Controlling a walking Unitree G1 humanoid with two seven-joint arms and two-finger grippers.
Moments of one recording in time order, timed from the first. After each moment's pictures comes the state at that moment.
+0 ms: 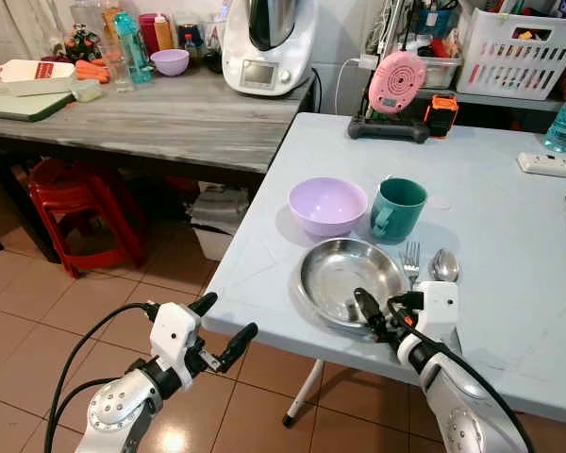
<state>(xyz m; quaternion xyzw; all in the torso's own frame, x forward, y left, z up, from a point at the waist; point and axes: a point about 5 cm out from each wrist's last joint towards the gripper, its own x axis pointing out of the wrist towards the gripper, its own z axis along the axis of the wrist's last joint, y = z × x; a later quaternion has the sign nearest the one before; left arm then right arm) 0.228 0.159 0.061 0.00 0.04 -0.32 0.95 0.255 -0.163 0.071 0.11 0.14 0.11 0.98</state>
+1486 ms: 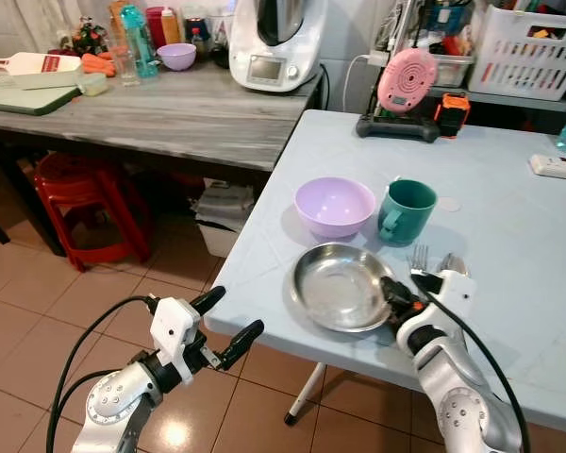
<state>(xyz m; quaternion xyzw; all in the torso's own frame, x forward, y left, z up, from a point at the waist) 0.232 0.156 0.072 -0.01 0.01 -0.37 0.93 0.269 -0.166 0.078 0.25 0.14 0.00 0.96</state>
